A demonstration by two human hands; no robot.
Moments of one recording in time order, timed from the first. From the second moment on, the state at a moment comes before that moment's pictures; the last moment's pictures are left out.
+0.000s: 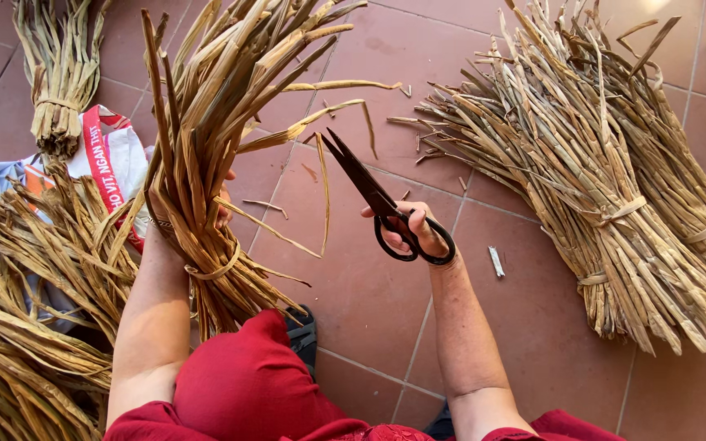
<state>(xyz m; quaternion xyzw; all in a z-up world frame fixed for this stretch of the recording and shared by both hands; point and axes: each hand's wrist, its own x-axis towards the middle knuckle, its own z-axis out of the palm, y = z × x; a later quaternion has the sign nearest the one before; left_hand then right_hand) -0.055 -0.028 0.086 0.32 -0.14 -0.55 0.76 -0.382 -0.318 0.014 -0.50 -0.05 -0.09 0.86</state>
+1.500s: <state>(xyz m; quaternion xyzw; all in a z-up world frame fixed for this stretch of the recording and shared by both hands) -0.066 -0.015 0.090 0.37 -0.24 -0.51 0.74 -0.364 -0.319 -0.004 -0.55 0.16 -0.27 0.77</state>
